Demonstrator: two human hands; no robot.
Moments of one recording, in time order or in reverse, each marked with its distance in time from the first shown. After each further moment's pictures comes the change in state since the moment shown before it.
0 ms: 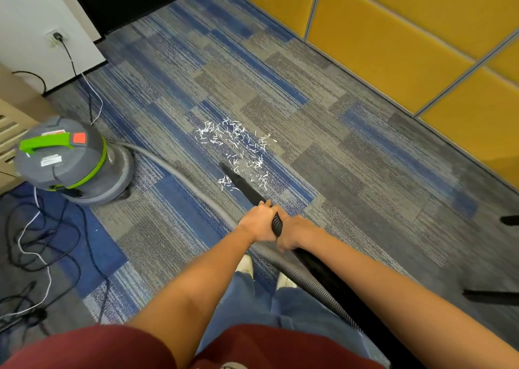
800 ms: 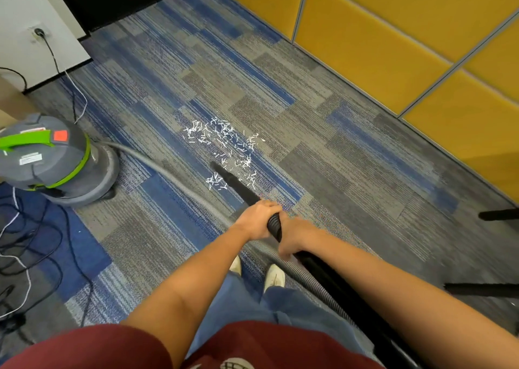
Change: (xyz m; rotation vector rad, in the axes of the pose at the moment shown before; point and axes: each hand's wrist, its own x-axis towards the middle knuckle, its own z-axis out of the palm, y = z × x) left_hand 0.004 0.025 0.016 0.070 0.033 0.164; right_hand -0.032 0.032 0.003 -0.046 0.012 -0.002
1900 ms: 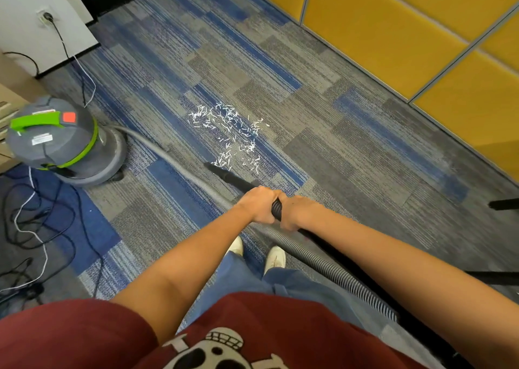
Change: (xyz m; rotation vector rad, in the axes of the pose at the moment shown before) left_hand -0.003 0.025 0.011 0.084 -0.048 -0.043; right_hand -0.012 0.016 0.005 -0.251 0.048 -0.021
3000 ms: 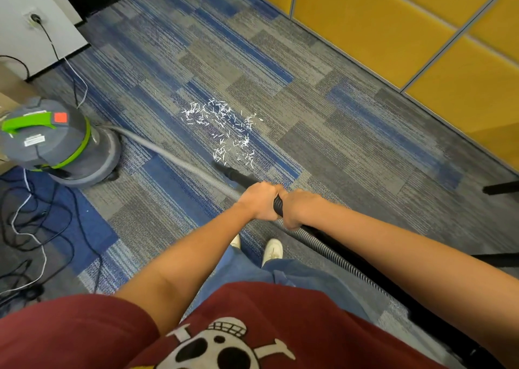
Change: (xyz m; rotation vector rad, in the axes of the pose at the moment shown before) left_hand -0.012 0.038 0.011 -0.032 0.067 0.015; right_hand -0.029 0.019 0.013 -0.081 -0.023 0.009
